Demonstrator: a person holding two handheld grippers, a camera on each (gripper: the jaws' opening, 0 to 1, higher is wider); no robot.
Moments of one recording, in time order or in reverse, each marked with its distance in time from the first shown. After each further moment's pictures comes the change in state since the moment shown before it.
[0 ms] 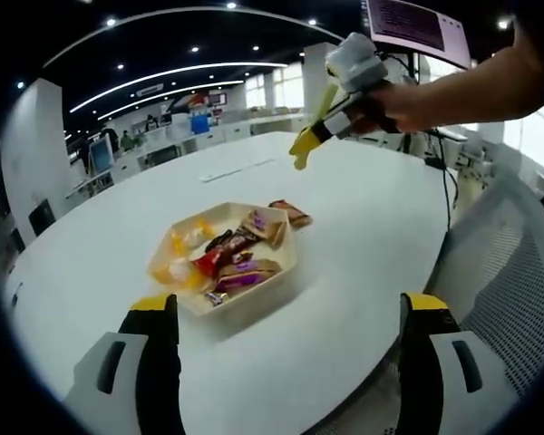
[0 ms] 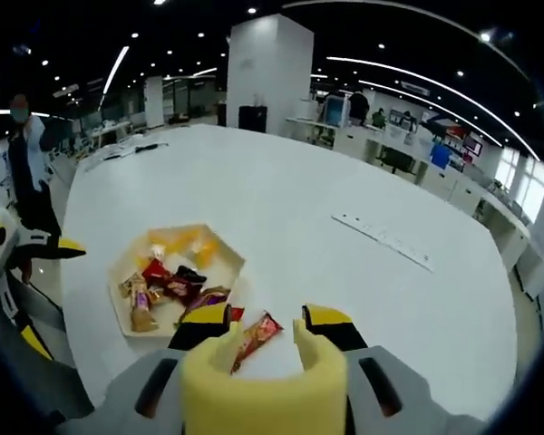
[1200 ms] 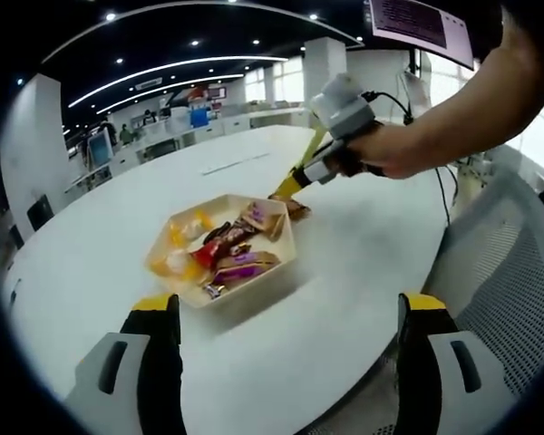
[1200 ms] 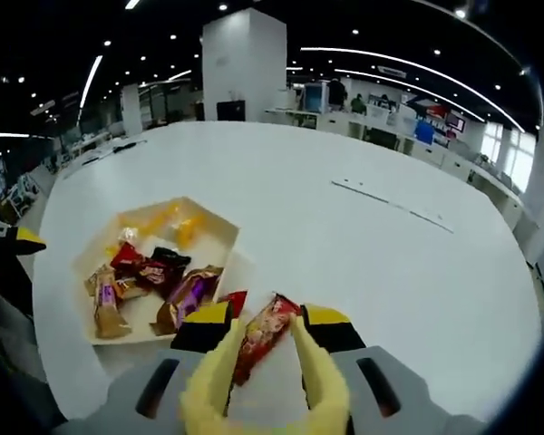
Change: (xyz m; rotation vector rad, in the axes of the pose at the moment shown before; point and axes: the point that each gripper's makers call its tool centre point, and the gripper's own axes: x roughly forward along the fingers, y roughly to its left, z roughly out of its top) left arm 0.002 -0.001 -0.006 -0.011 0.031 -0.009; right arm 0.056 0.008 -0.052 0.075 0.053 -0.069
